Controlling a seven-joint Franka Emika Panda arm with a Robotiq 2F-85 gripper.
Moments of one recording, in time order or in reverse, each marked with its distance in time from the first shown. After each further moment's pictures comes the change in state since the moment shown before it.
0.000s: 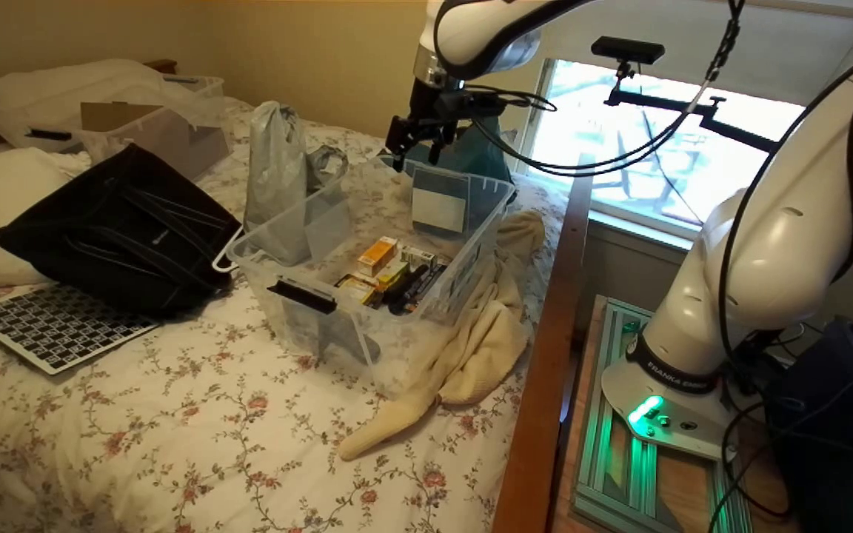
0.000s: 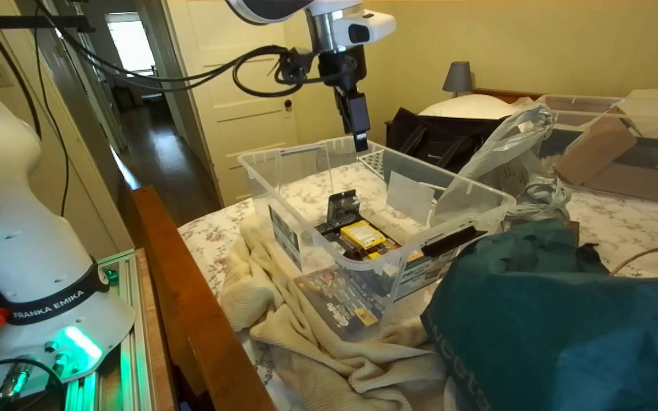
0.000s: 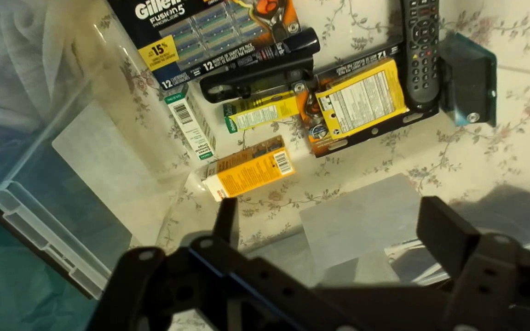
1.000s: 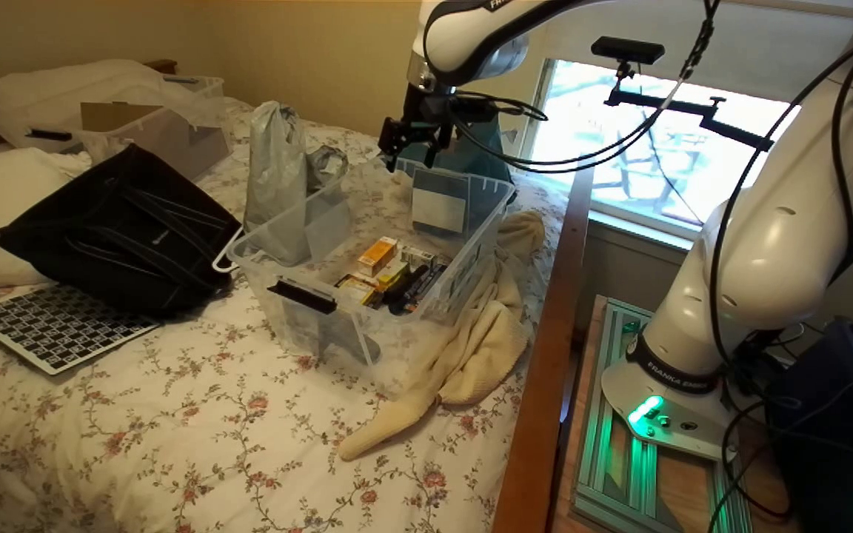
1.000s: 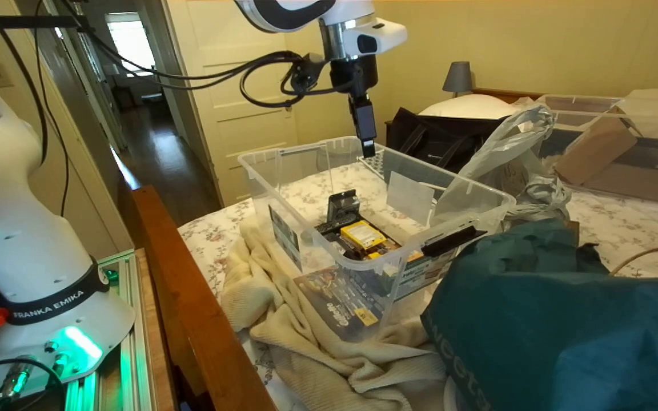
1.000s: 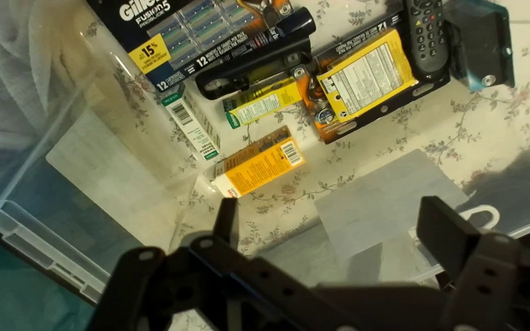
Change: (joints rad) arm -0.009 0.064 -0.002 0.042 0.010 0.024 0.109
